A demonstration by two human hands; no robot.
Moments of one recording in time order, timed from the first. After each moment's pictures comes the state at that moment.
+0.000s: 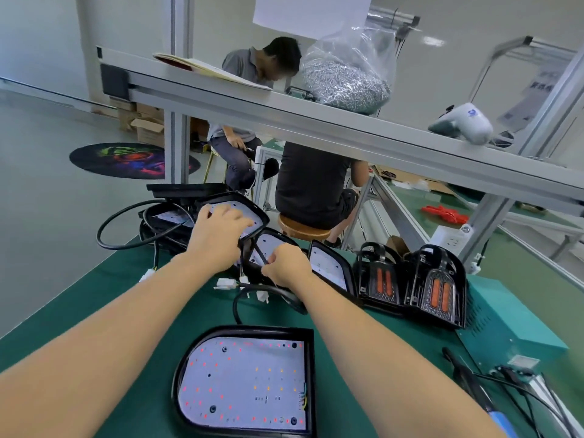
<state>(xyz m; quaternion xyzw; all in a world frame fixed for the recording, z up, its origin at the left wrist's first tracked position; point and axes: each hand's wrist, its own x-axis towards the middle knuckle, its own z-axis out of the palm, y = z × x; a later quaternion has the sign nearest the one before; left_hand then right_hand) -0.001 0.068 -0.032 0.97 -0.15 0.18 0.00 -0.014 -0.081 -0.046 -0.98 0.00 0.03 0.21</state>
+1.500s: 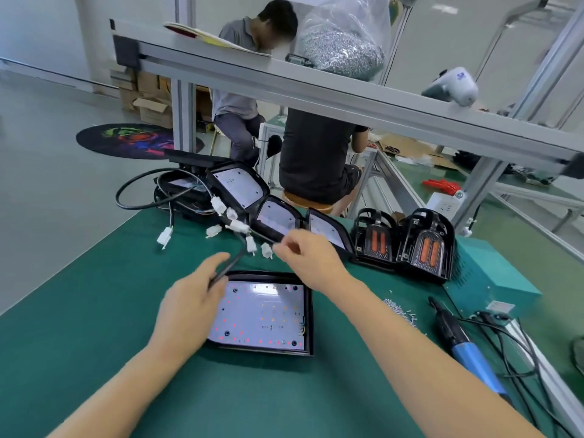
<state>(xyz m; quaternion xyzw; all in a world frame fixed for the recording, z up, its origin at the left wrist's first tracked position) -0.181 0.086 -0.098 0.87 -0.05 0.17 0.46 -0.122 -0.113 -0.048 -0.95 -0.12 -0.08 0.26</state>
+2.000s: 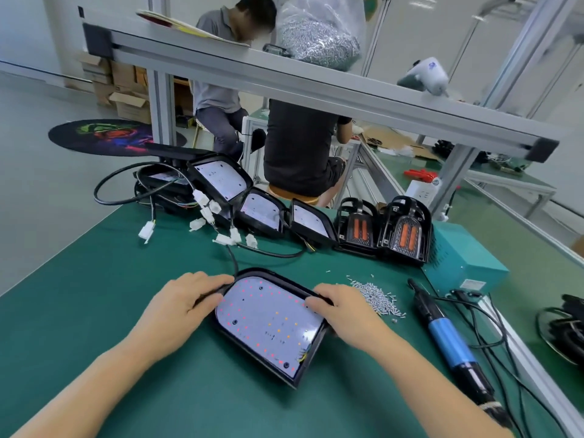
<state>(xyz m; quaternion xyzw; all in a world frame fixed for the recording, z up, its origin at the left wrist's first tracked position) -0.188 0.101 -0.105 0.91 -0.22 0.09 0.36 -0.217 -0.172 -0.078 -0.95 -0.03 0.03 0.32</state>
